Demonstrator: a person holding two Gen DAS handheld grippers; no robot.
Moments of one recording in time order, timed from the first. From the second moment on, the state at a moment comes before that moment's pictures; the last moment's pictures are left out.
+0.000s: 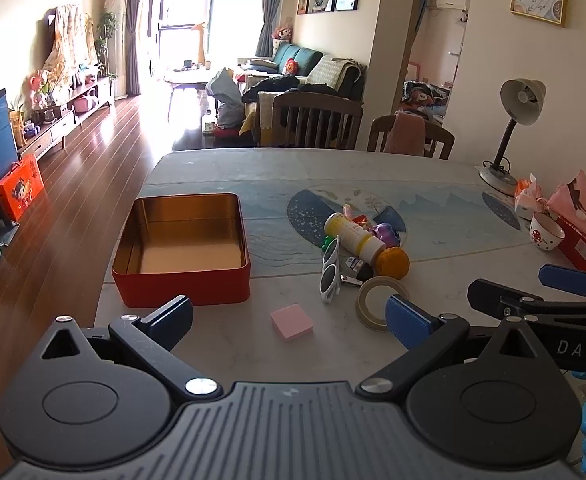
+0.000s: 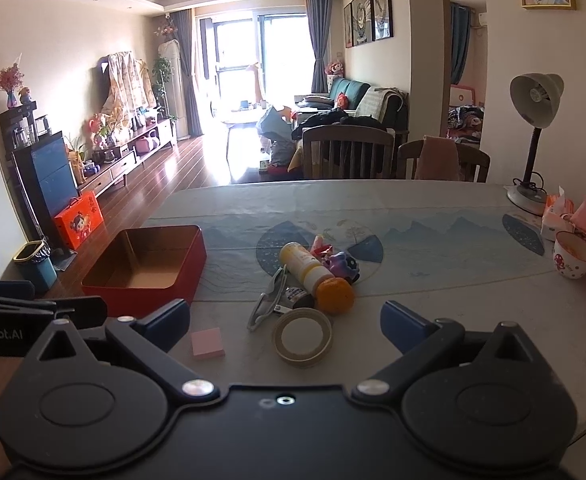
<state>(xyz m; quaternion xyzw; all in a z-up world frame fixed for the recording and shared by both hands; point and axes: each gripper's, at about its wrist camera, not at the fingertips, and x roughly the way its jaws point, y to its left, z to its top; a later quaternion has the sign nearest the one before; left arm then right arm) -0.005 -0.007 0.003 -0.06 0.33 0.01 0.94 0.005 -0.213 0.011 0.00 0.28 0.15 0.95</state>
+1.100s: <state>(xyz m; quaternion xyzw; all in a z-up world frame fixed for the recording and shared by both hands) 0.122 -0.032 -0.095 -0.07 0.42 0.06 0.90 0.113 -0.213 -0.090 -0.12 0.35 0.27 0.89</state>
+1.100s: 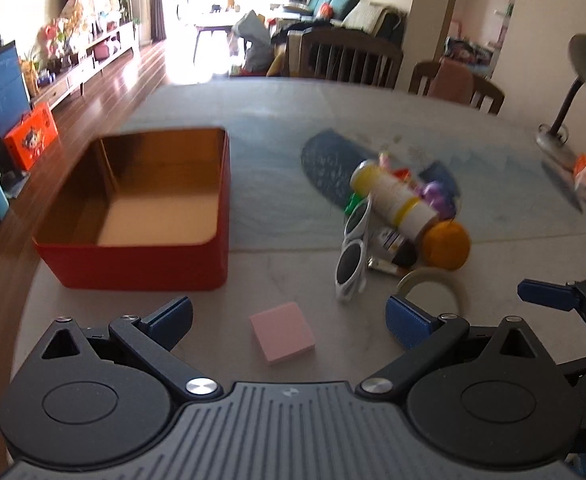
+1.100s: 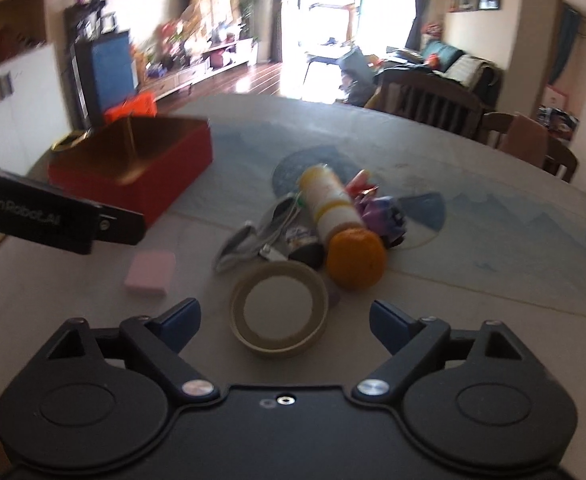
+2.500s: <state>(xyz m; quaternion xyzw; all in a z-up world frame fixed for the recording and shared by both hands) 0.155 -0.025 -0.127 -0.08 0.46 0.16 0.87 0.159 -0.210 -0.100 -0.17 0.34 0.35 0.85</state>
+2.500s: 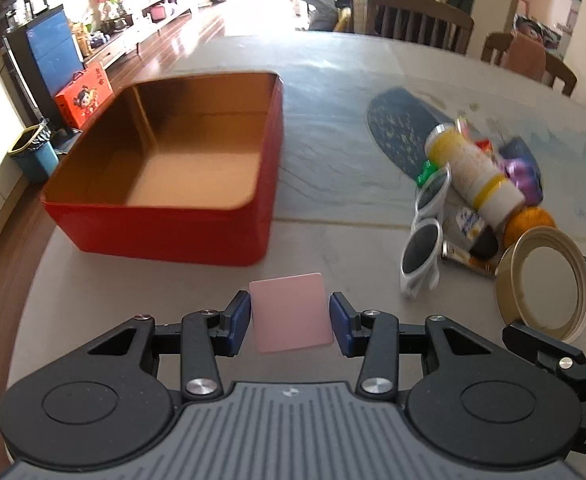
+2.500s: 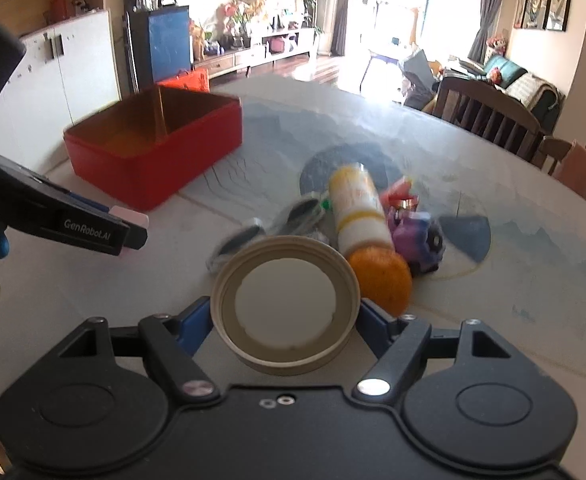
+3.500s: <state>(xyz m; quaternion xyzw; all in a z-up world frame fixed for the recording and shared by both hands) 0.205 0.120 -0.070 -0.09 0.40 0.17 0.89 0.202 -0.058 -0.038 -0.15 0.34 0.44 0.82</state>
